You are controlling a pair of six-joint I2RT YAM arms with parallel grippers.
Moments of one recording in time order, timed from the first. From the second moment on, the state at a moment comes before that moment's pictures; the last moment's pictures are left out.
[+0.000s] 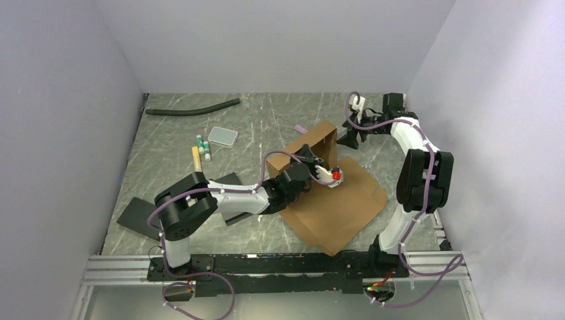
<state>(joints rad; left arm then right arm) -1.11 1.83 1.06 0.65 -0.57 1.12 -0.11 1.82 1.39 -0.59 -1.03 -1.02</state>
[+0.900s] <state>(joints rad) -1.14 1.83 1.06 0.65 -0.58 1.10 -0.01 1.68 0.96 0.14 -0.91 -0.55</state>
